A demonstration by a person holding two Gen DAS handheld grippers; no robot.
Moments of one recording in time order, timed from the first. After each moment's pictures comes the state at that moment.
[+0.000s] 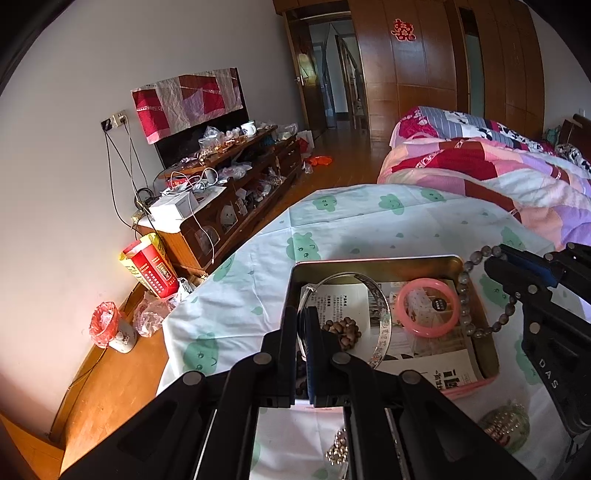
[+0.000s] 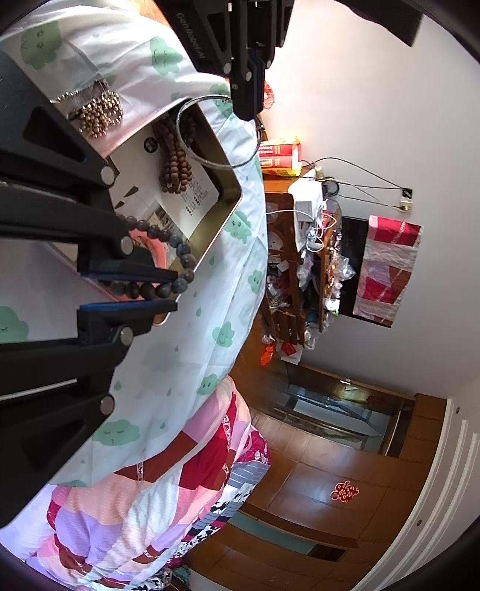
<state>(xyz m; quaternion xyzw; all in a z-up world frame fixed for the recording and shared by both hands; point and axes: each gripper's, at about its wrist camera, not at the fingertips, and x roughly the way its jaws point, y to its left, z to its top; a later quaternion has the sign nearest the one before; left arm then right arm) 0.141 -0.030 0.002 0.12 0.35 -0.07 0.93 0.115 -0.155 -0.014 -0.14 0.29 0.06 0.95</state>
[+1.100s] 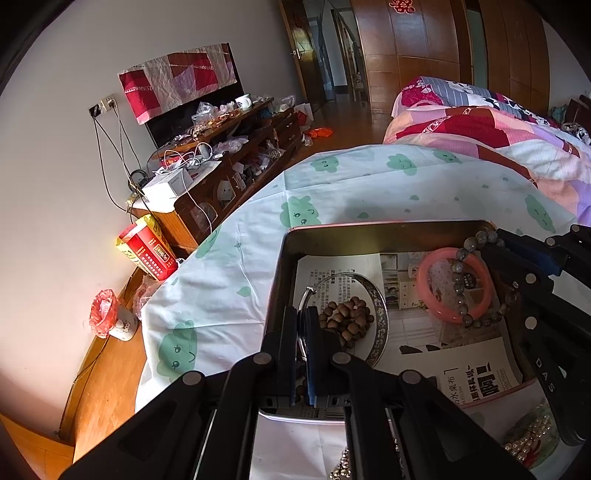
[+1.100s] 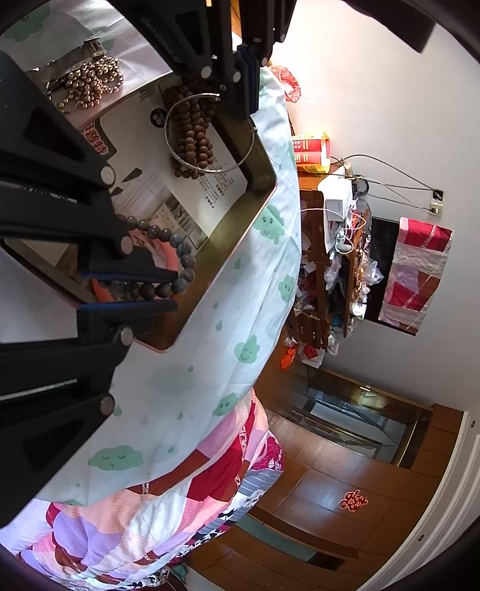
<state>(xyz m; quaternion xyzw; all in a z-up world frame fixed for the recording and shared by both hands) 0.173 -0.035 -0.042 0.14 0.39 -0.06 0.91 0.144 -0.142 -0.048 -0.16 0.33 0.06 0.93</state>
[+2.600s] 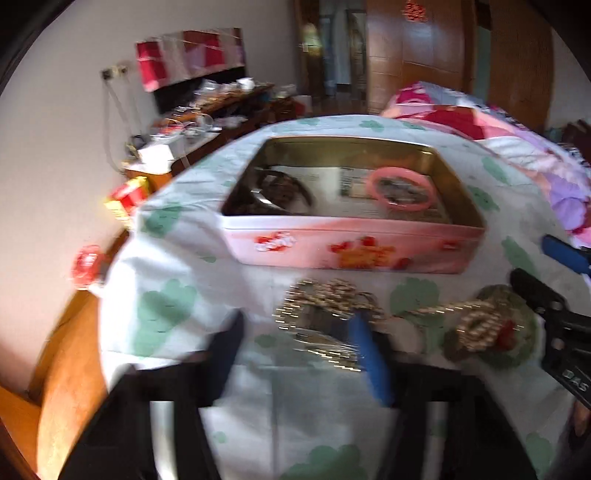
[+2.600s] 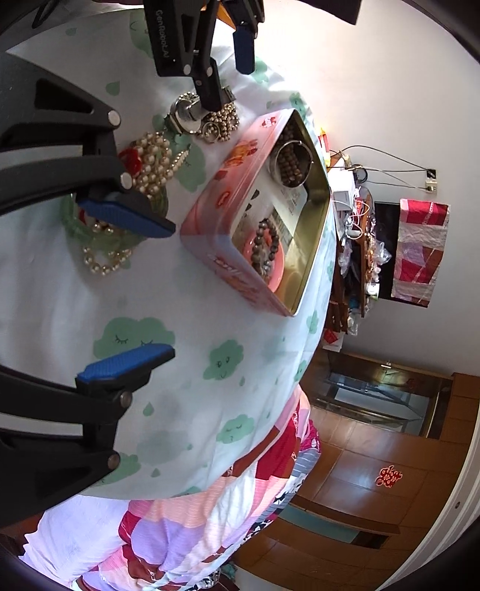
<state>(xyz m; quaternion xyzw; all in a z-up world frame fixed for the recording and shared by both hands) 0.062 -0.023 -0.082 0.07 0.41 -0.09 0.90 0.033 -0.185 -0.075 -0.10 0.35 0.04 0.93</state>
